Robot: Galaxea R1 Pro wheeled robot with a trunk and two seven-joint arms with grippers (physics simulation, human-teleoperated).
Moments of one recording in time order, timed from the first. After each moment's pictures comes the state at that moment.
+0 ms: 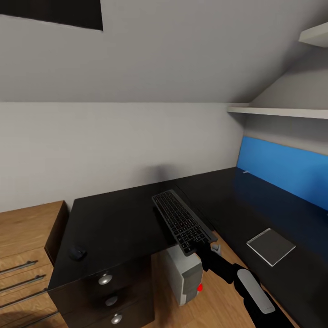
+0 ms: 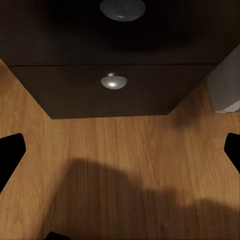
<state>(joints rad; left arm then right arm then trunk) 0.16 0.09 -0.49 -1.15 0.59 -0.04 0.56 -0.36 -0.08 0.12 -1.01 -1.42 0.58 0.13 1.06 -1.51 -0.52</state>
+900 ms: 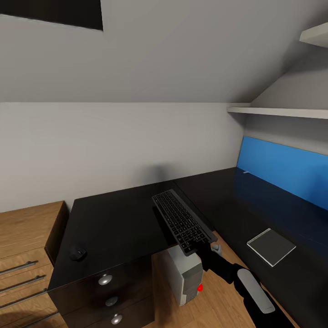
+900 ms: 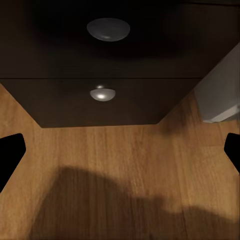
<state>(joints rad) 0.16 0.09 -0.49 -1.20 0.59 -0.04 0.56 -0.36 -0.08 0.12 -1.01 -1.42 0.58 0.13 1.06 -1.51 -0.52</state>
